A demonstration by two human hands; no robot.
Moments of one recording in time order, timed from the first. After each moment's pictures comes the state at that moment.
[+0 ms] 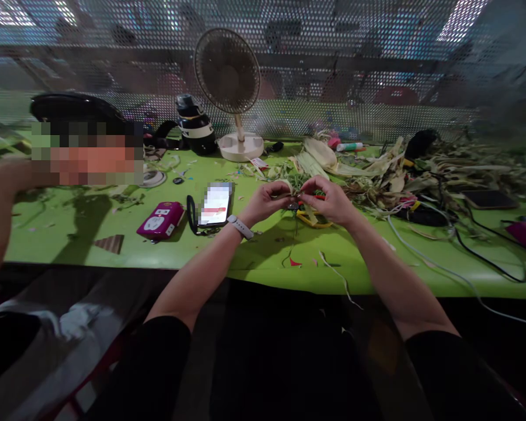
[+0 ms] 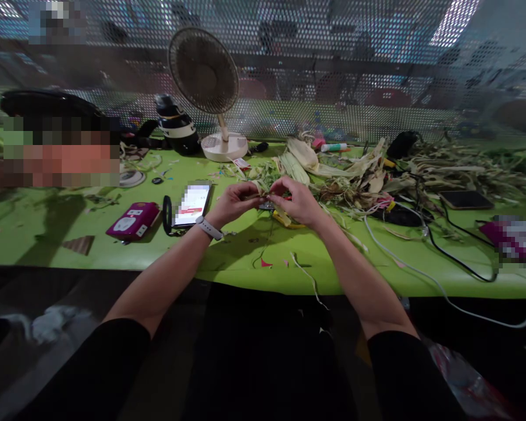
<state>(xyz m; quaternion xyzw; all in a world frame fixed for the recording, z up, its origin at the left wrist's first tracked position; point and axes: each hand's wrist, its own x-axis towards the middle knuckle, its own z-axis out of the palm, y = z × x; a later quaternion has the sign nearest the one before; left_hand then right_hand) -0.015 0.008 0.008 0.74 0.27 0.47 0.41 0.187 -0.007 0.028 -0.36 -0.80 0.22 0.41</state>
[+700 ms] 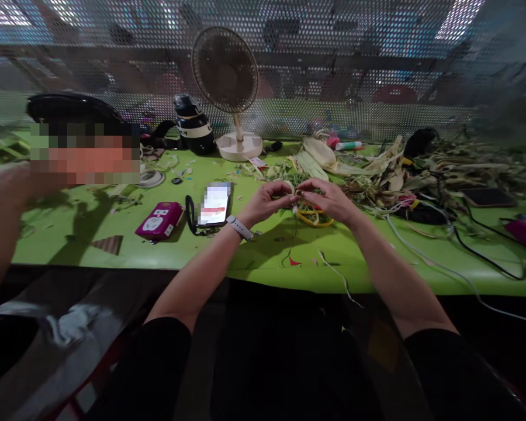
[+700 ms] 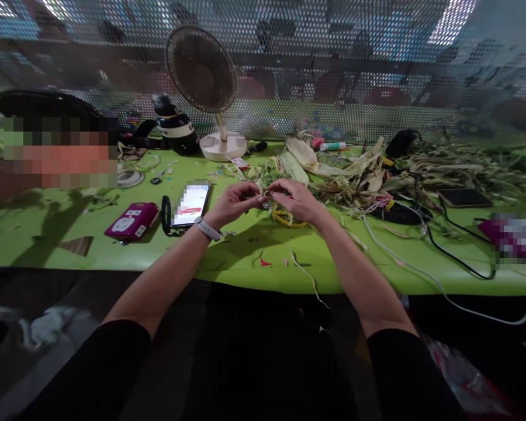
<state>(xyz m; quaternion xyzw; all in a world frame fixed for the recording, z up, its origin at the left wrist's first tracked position) -0.014 0.004 0.011 0.74 0.25 0.45 0.44 0.191 -0.007 0.033 -0.39 -0.81 0.27 0.35</state>
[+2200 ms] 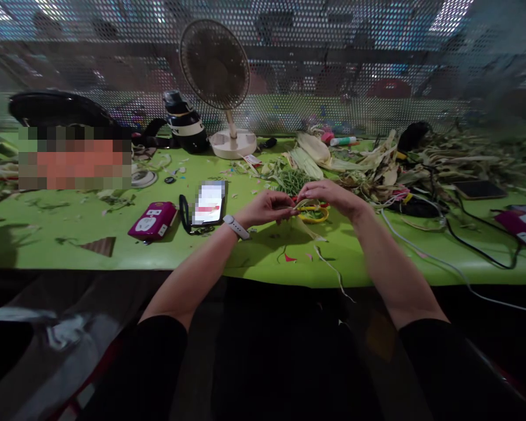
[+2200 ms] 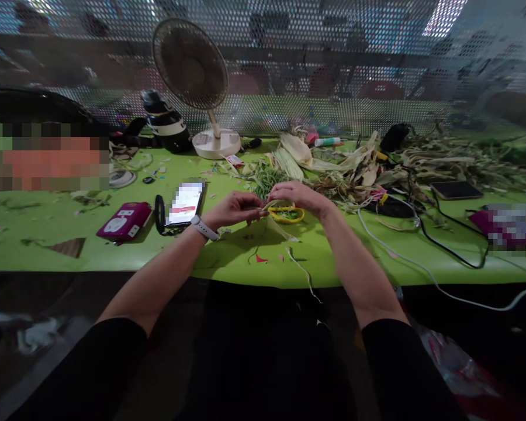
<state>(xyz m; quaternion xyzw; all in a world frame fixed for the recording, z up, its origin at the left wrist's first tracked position) -0.014 -0.006 0.008 0.77 0.27 0.30 0.50 0.209 -0.002 0.041 -0.37 -0.77 0.46 0.25</state>
